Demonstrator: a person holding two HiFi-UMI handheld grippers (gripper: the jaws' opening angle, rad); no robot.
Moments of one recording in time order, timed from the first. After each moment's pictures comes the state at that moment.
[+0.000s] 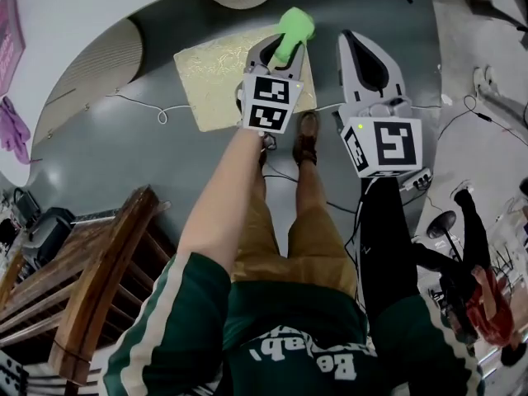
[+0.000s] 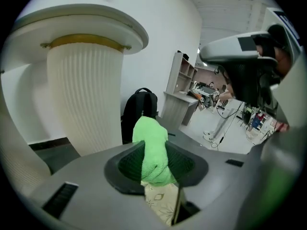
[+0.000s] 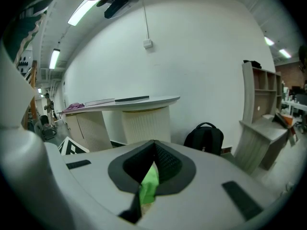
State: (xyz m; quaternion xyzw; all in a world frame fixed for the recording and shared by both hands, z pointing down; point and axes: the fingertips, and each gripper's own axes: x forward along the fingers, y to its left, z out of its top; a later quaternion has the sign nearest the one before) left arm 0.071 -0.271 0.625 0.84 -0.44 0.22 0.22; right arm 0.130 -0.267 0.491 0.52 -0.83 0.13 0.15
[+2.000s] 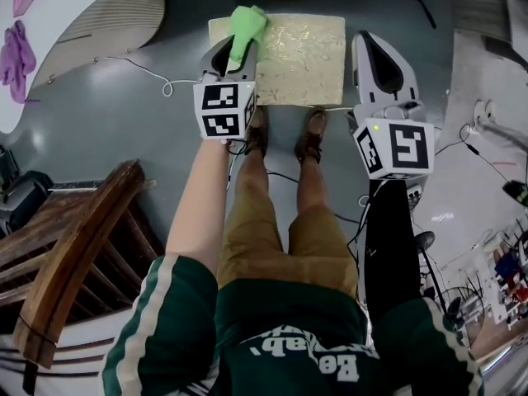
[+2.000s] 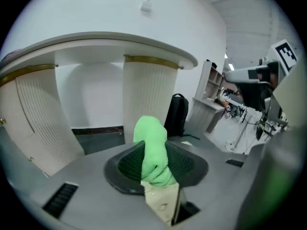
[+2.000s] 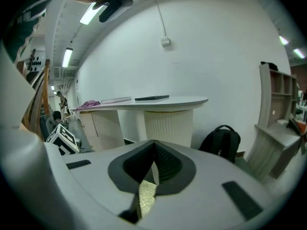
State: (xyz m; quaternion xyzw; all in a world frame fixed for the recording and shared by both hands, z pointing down) left arm -0.123 -0.222 0.606 0.75 -0.58 0.19 0.25; right arm 0.051 -0.243 0.483 0.46 -0.86 0.12 0.16
